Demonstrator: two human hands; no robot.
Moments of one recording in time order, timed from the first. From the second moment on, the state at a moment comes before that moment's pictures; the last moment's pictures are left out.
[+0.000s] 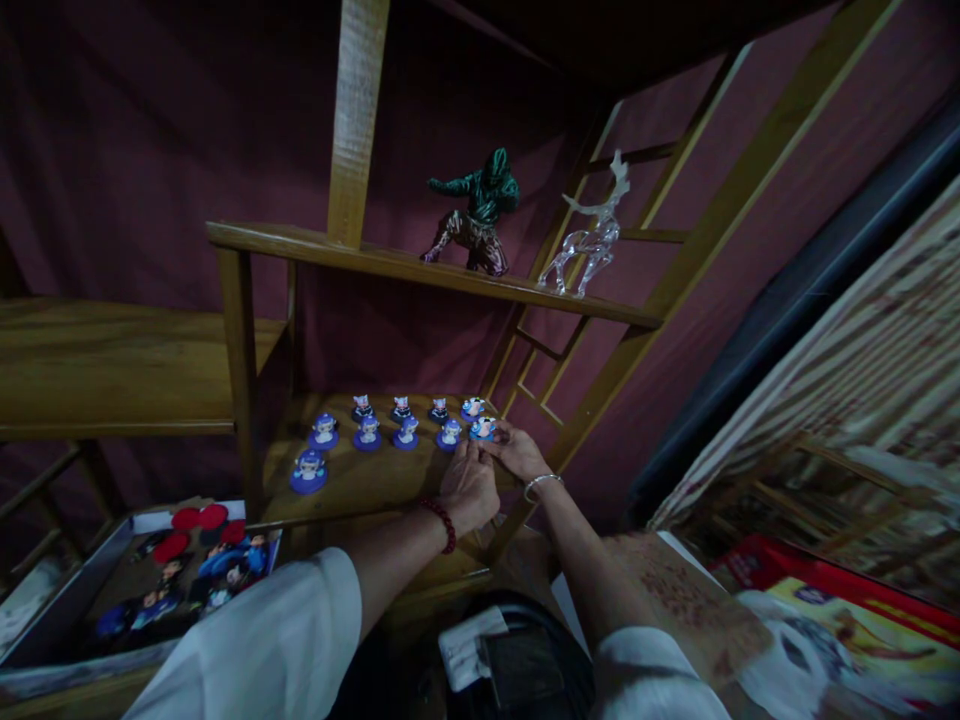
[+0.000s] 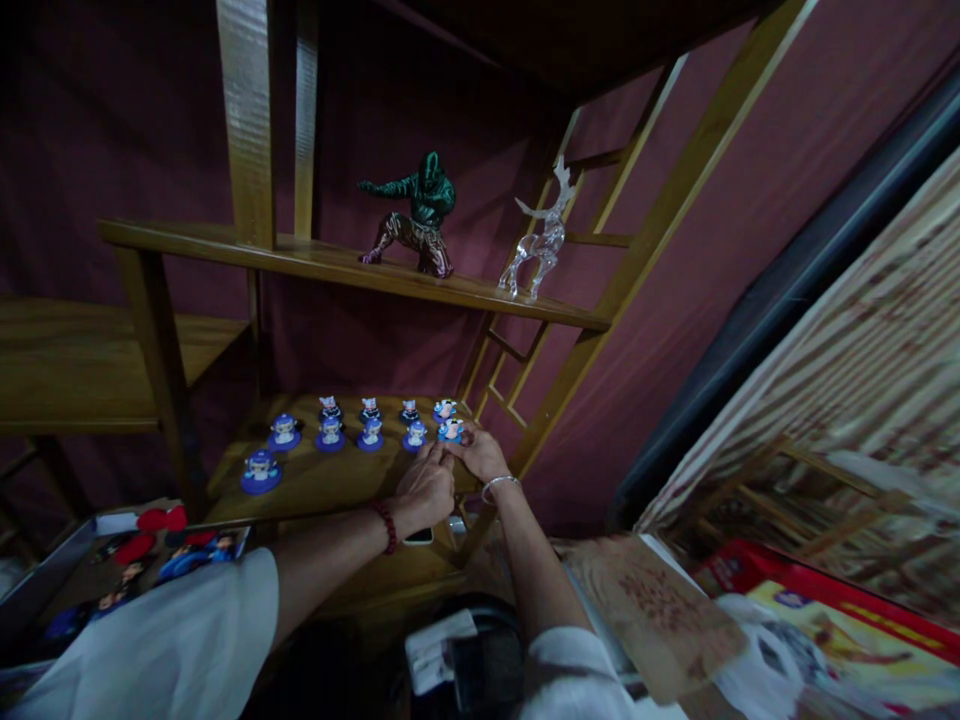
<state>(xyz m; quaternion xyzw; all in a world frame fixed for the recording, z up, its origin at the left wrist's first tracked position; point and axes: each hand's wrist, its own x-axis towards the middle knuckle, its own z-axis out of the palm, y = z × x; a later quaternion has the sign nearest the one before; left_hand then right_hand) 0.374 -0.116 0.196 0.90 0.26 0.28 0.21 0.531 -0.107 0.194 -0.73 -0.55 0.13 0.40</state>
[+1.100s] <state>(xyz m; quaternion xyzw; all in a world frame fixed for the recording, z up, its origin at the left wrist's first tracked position) 0.376 -0.126 0.197 0.92 0.29 0.24 0.05 0.563 -0.088 0.179 -0.68 -0.50 0.16 0.52</state>
